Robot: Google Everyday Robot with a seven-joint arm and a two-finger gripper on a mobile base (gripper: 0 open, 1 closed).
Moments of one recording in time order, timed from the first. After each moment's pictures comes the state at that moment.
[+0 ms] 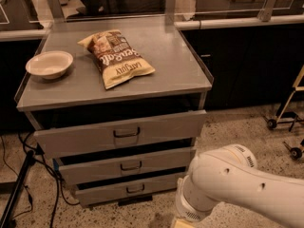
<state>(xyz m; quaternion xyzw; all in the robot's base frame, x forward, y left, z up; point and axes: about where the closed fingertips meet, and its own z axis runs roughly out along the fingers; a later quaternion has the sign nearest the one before) 0.342 -0.079 0.619 -0.60 0.79 0.09 0.09</state>
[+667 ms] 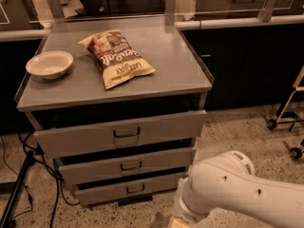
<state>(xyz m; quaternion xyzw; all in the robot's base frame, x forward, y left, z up) 0.348 -0.075 0.602 -0.57 0.81 0.09 0.11</state>
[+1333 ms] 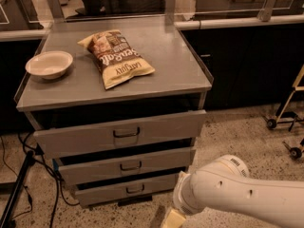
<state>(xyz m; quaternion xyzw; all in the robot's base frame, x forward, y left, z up) 0.390 -0.078 0.571 -0.53 0.83 0.07 0.17</state>
